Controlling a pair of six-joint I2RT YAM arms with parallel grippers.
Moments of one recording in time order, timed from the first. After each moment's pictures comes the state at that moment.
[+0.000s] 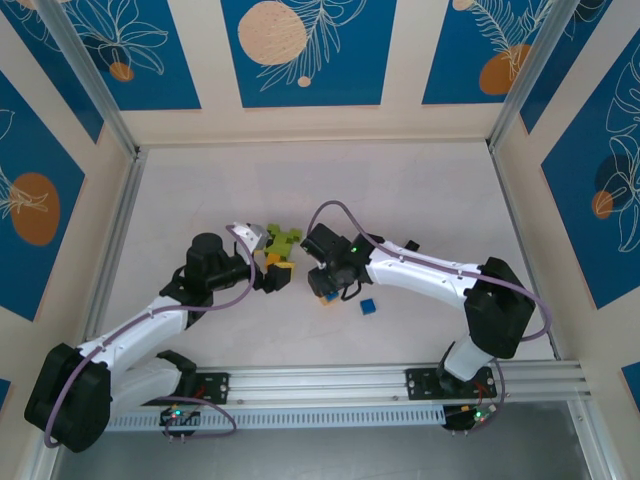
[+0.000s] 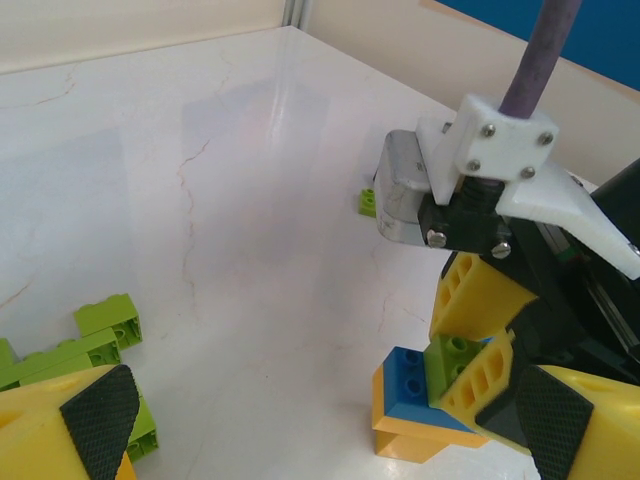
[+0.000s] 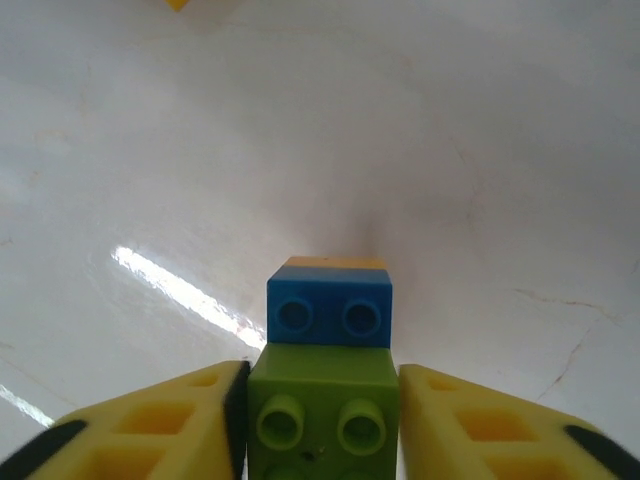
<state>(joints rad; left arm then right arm) -0.47 1.05 0.45 0.26 0.52 -0.07 0.94 1.59 1.16 -0.78 0.07 0.39</state>
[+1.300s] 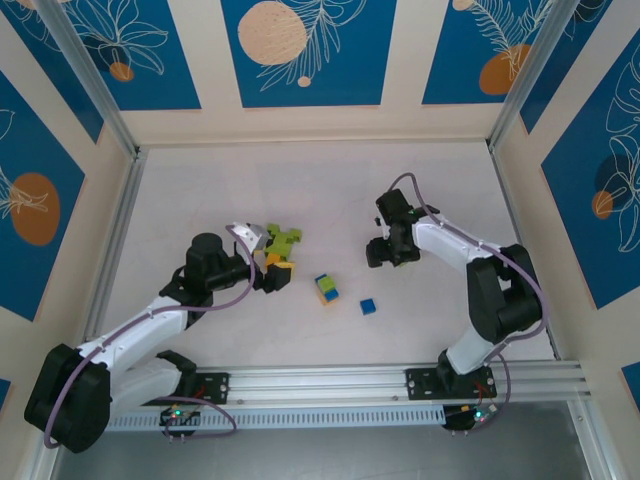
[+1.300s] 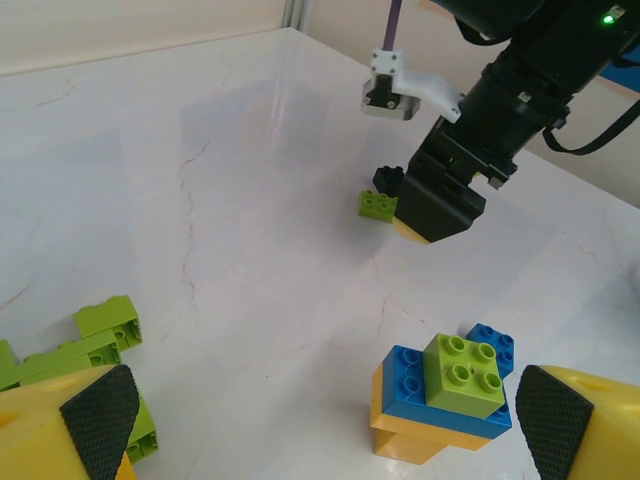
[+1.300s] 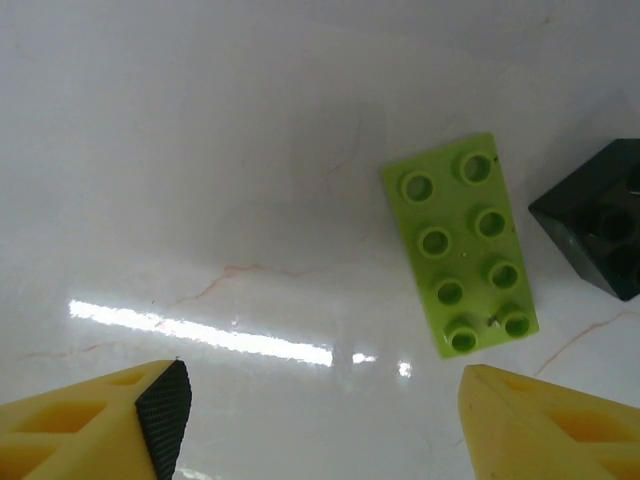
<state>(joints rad) -0.47 1.04 0.45 0.26 0.52 -0.07 0.38 1.63 1.05 -0.77 0.02 0.19</state>
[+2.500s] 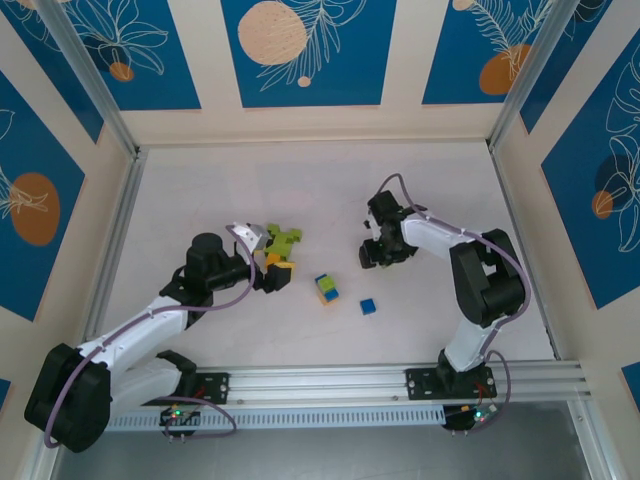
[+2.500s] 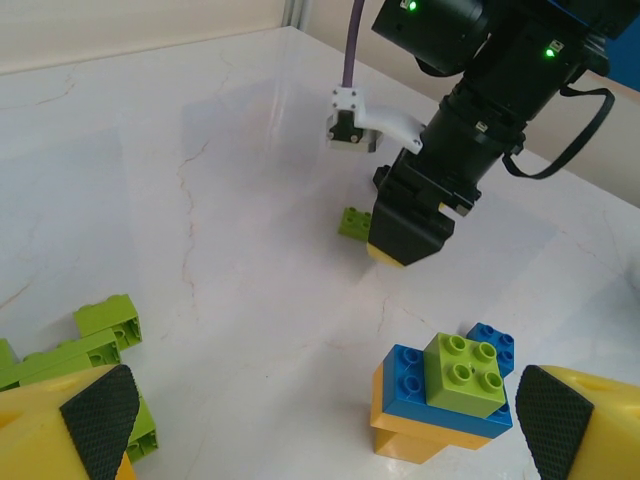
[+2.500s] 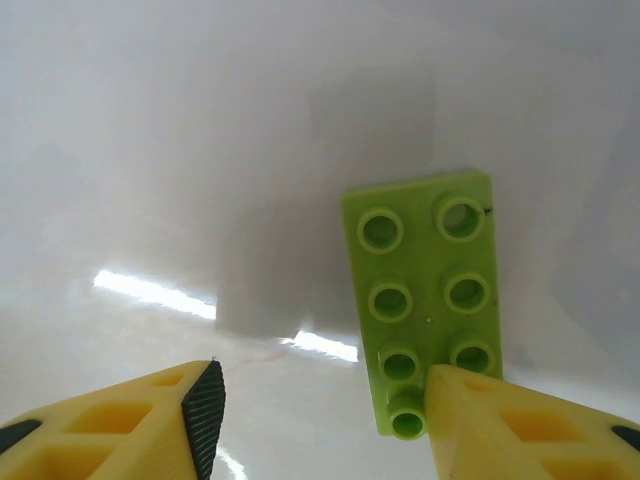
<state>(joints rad) -0.47 1.04 0.45 0.26 0.52 -0.07 0.42 1.74 1.08 -0.71 -0.07 0.17</state>
